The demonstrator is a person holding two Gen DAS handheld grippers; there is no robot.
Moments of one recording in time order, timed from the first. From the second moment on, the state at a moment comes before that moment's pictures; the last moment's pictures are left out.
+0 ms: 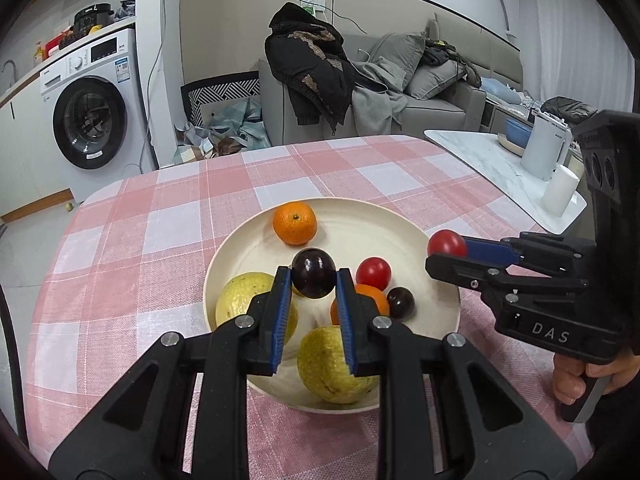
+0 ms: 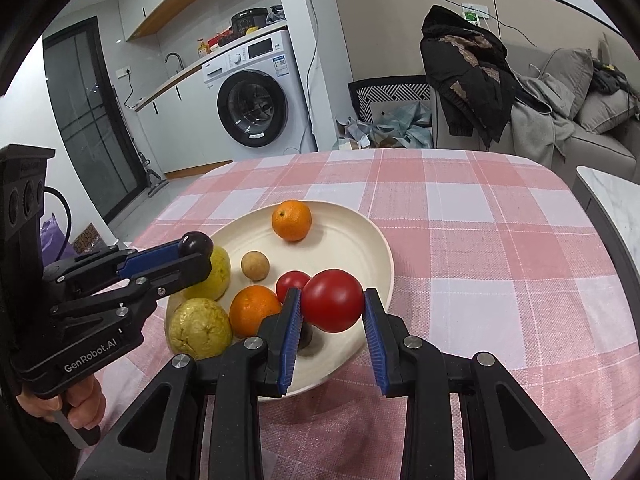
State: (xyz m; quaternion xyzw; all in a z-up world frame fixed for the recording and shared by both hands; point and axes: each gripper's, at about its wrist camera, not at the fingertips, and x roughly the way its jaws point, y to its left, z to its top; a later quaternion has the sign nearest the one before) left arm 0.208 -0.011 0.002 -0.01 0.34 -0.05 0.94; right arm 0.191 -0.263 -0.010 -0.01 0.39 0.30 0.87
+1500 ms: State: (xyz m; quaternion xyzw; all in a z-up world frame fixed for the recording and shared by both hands) left arm 0.090 -0.007 0.024 -0.01 0.22 0.00 0.97; right arm 0.120 -0.302 0.020 0.01 0.28 0.32 0.91
